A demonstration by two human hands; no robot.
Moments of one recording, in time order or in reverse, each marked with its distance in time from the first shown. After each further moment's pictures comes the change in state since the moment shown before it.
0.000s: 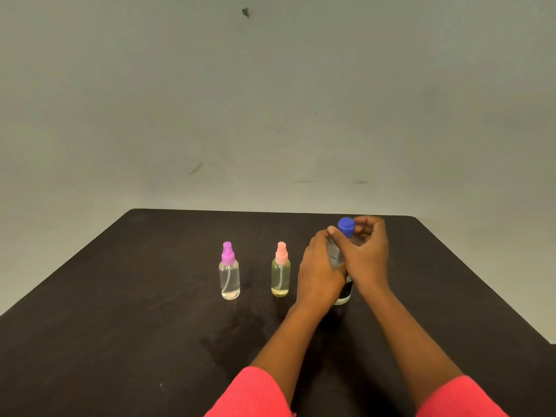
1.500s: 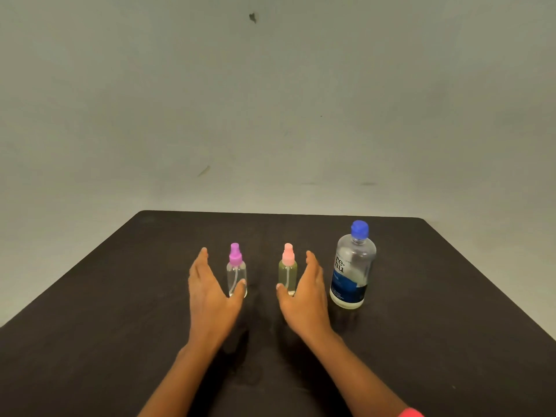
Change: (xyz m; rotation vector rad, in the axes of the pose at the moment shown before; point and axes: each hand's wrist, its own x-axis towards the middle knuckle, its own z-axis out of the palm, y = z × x) left_hand -0.050 -0.076 -0.136 0.306 0.365 -0.143; right_hand -0.087 0.013 0.058 -0.397 -0.435 0.115
